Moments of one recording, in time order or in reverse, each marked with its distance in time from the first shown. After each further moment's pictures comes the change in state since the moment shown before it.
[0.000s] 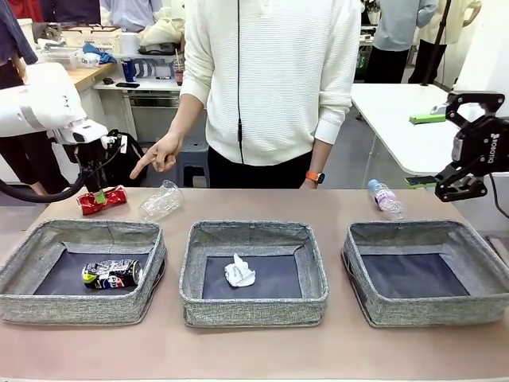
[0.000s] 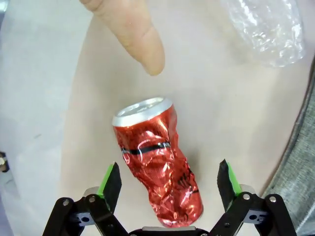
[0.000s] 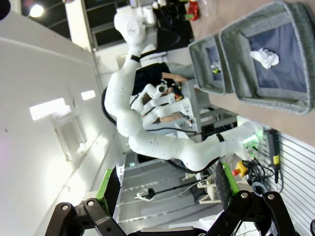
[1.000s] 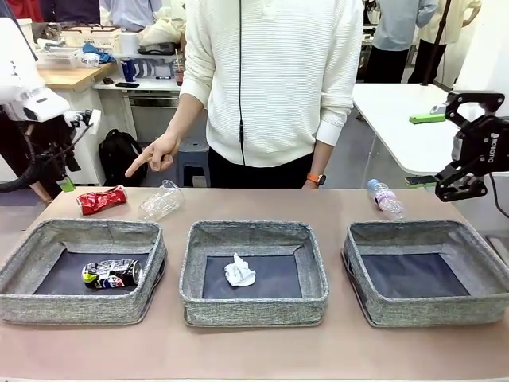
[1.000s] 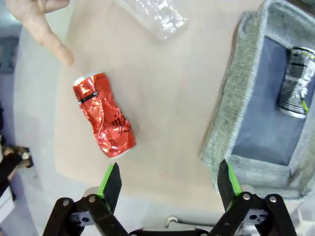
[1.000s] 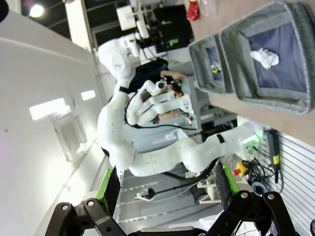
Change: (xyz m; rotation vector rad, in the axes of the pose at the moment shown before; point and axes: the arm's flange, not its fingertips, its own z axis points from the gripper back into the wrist) left arm -0.019 -0.121 0.093 0.117 0.009 -0.086; right arm 0.000 0.000 0.000 0.000 0.000 0.000
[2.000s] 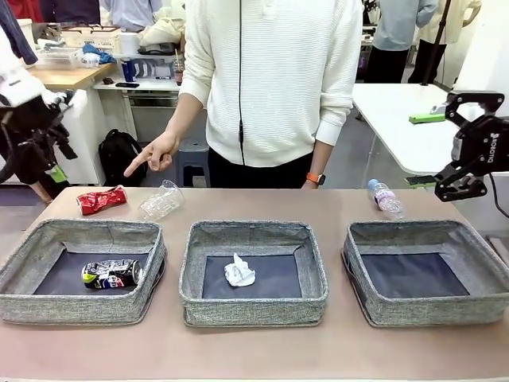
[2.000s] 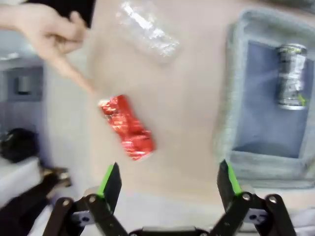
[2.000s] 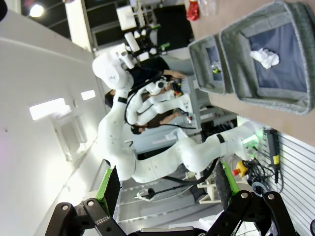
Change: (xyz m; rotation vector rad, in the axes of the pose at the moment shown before) left arm 0.005 -0.030 0.047 0.176 -0.072 -0.188; right arm 0.000 0.000 0.000 0.000 0.000 0.000
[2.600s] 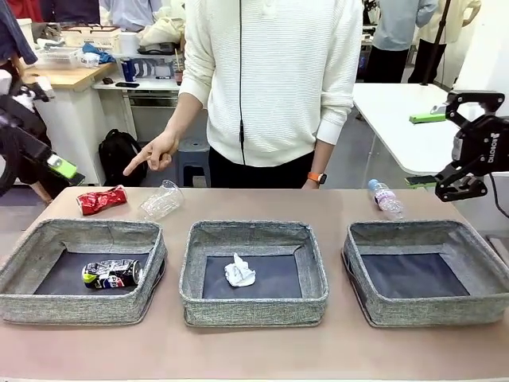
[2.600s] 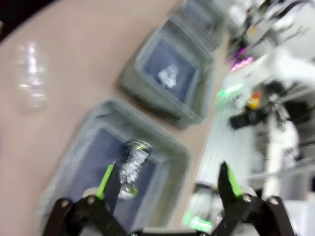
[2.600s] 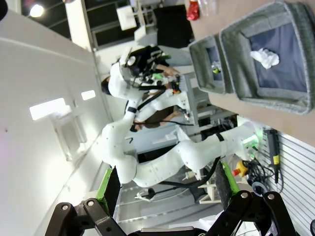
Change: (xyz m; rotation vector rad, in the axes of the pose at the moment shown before) left arm -0.016 -0.083 0.011 -0.579 -0.546 0.652; right arm 0.000 0.000 0.000 0.001 0.000 0.000
